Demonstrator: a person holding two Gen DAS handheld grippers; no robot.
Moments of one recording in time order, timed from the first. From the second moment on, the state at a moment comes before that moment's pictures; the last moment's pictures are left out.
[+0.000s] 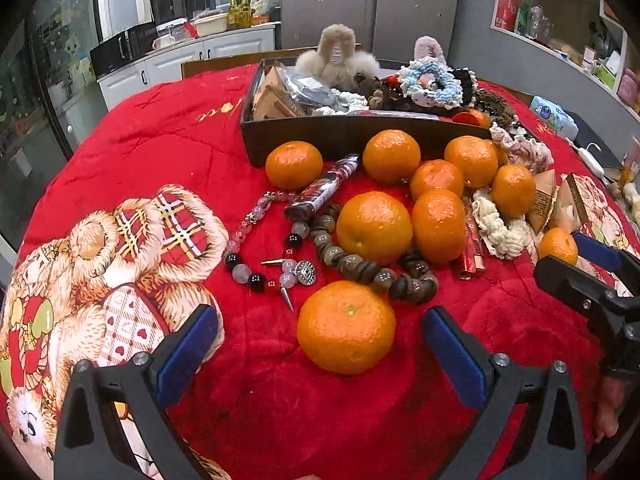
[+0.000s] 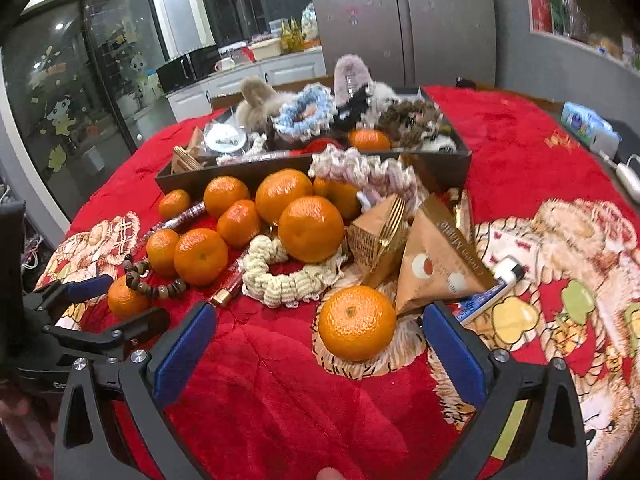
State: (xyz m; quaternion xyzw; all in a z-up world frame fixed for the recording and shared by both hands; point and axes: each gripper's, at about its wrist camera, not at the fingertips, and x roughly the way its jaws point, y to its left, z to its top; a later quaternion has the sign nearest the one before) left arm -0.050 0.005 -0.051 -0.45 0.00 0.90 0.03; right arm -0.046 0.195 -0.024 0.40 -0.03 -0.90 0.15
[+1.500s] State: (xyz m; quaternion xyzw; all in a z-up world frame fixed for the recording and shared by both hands) left arm -0.032 0.013 -0.041 -0.42 0.02 0.91 0.04; right arm -0.044 0.193 -0.032 0.42 -0.03 -0.89 0.19
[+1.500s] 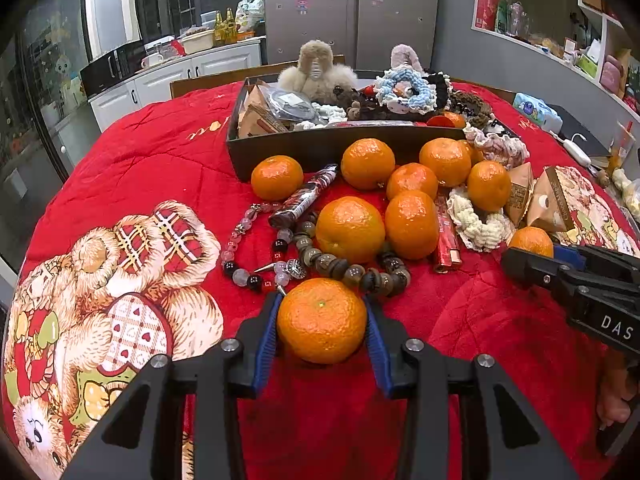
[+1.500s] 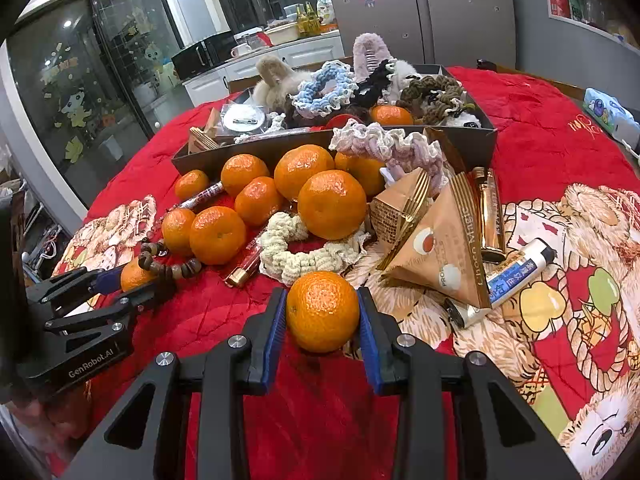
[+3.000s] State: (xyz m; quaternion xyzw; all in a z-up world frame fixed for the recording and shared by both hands) left arm 0.003 0.010 -0.003 -0.29 -0.03 0.95 0.08; right arm -0.018 0.186 -0.003 0.32 -0.03 -0.92 0.23
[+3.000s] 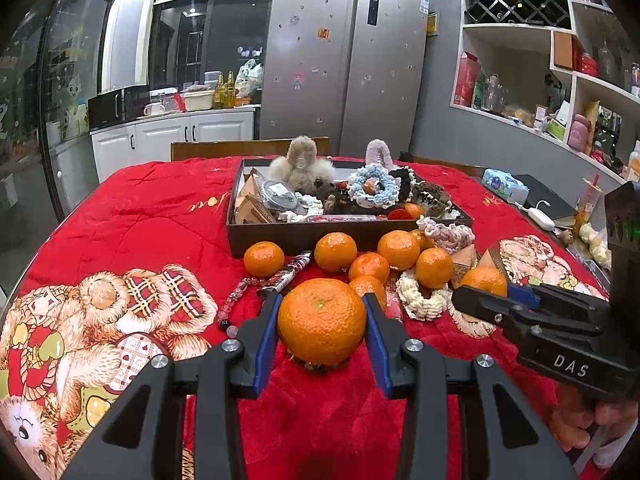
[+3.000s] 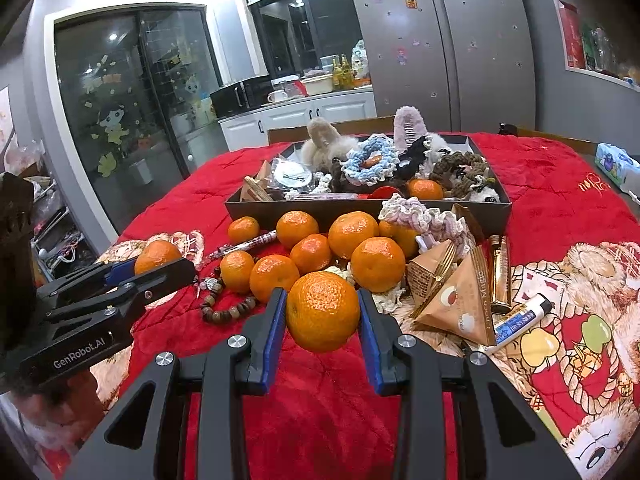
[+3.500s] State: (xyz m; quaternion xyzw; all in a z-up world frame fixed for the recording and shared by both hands) left arm -0.012 -0.003 0.007 -0.29 -0.07 0.95 0.05; right arm -0.027 0.170 0.000 0.34 -0.06 -0.91 0.24
